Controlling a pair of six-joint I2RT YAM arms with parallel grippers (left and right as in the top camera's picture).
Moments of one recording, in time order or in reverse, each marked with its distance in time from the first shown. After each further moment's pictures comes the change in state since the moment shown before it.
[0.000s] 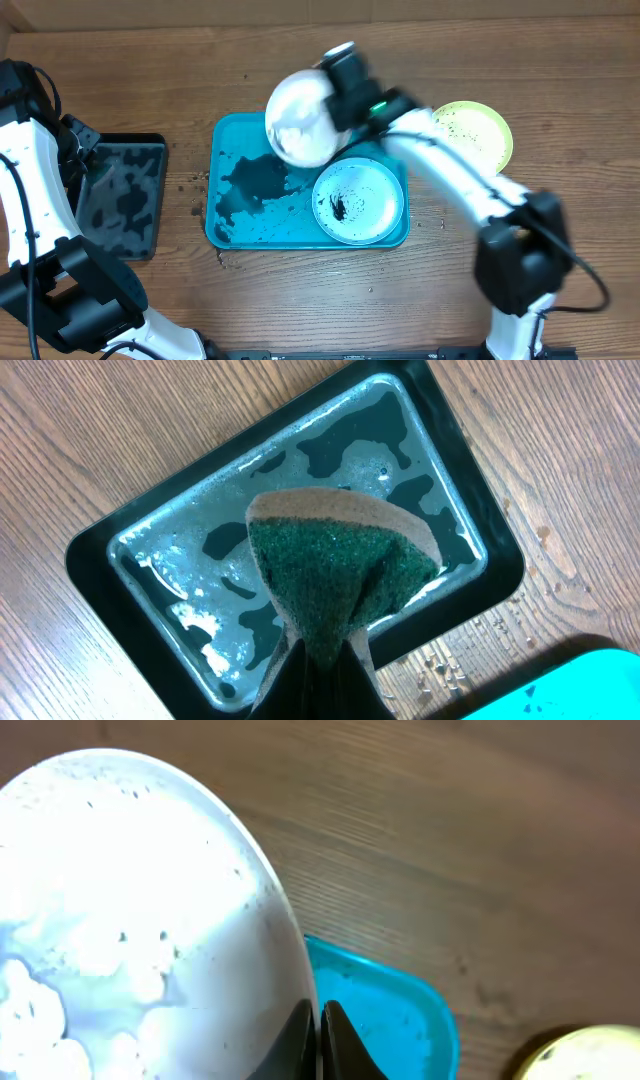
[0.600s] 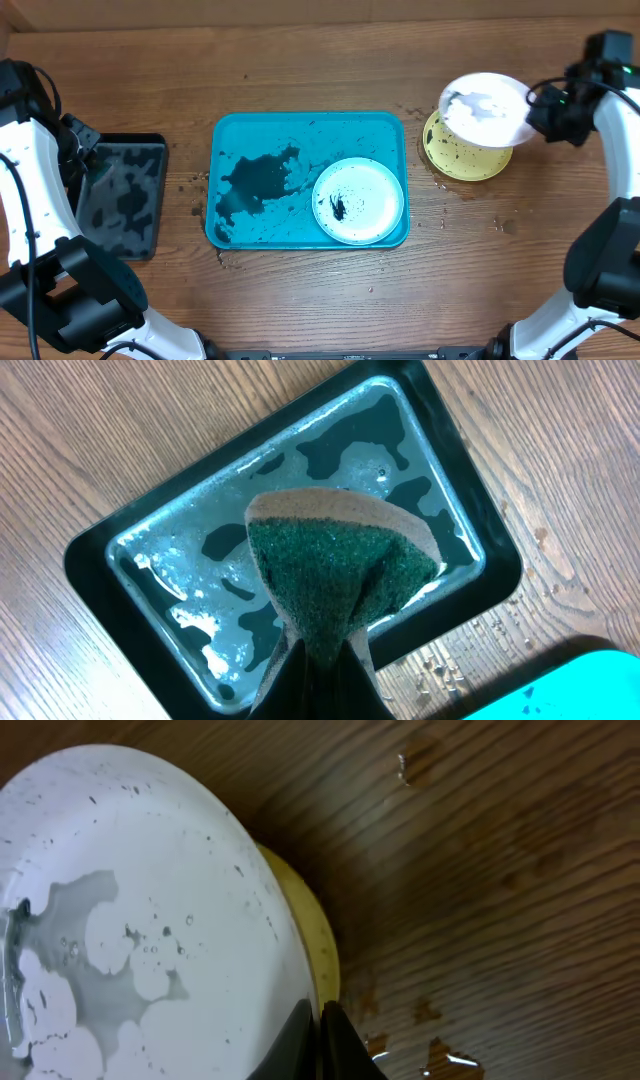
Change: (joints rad) left arm -0.001 0.000 -0.001 0.005 0.000 0.000; right arm -0.826 -0.088 -0.097 -0.357 -0.319 0.159
